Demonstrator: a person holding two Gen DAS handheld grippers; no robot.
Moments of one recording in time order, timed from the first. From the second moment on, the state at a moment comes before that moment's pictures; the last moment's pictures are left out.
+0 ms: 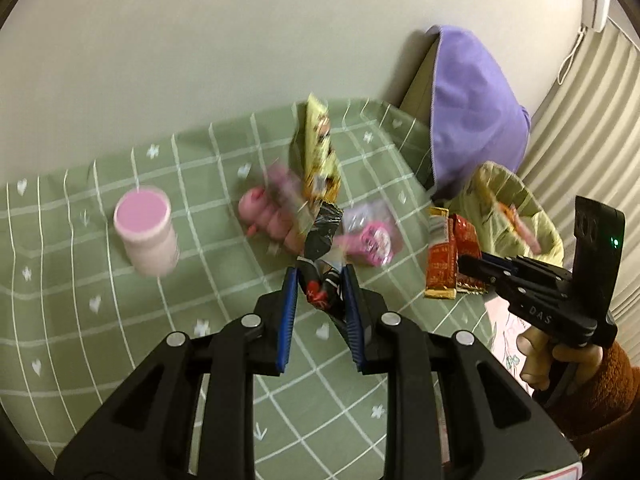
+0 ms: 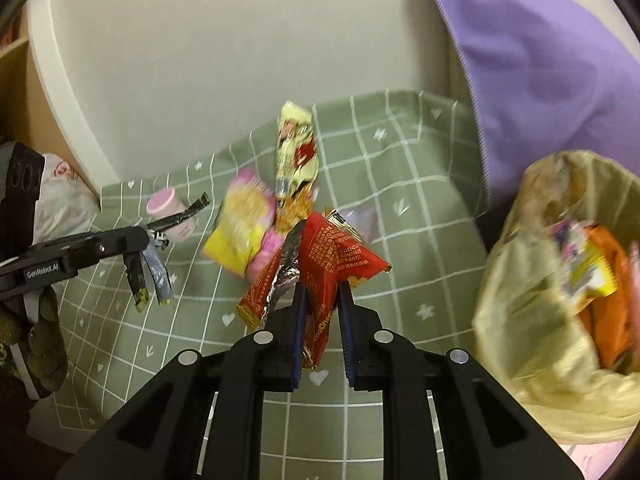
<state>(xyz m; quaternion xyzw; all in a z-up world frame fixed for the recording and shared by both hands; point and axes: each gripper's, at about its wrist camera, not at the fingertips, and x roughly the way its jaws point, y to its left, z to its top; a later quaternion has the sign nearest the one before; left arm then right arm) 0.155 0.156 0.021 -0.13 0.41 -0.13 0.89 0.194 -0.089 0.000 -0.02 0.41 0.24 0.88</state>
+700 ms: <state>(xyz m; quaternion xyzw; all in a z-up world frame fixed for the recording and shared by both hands) 0.227 0.027 0.134 -0.06 0.29 -0.29 0.91 0.180 -0.210 0.111 -0.02 0.29 0.07 0.95</state>
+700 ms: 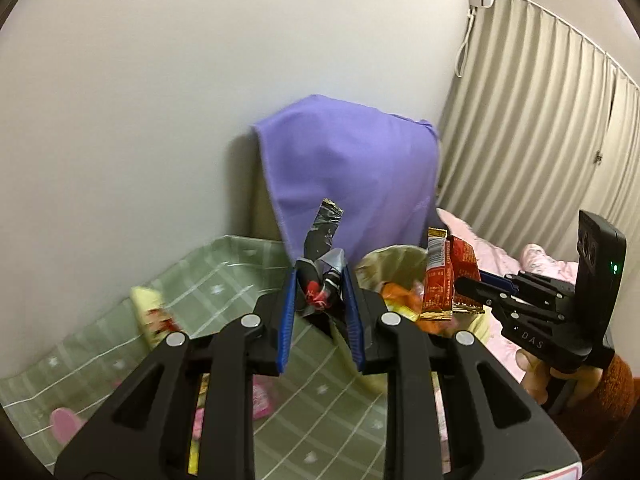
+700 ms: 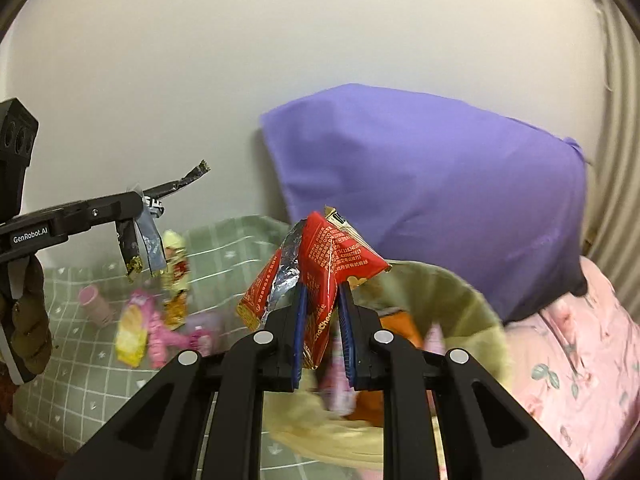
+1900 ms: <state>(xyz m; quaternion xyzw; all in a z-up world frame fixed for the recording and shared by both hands) 0.292 -0.123 0.052 -0.04 0.41 -0.38 0.83 0.218 -0.309 0.066 0.01 0.37 0.03 0.93</state>
